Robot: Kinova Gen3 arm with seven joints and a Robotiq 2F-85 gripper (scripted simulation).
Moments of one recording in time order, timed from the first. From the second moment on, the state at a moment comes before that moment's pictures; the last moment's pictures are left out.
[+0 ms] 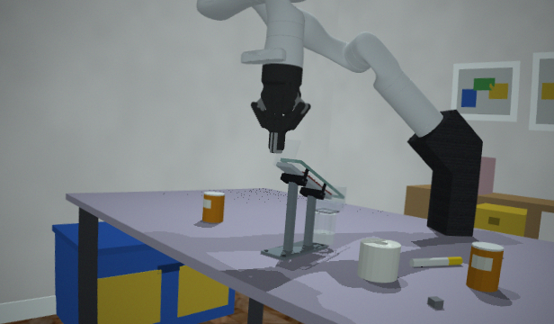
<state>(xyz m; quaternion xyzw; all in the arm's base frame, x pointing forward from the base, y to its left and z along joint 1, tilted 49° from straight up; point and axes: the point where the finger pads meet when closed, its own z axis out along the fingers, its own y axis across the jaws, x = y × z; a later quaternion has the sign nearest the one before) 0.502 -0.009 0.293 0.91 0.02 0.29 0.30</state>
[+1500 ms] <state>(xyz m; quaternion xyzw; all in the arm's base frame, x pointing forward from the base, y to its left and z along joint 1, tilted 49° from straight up) 0.502 -0.009 0.293 0.91 0.02 0.29 0.30</state>
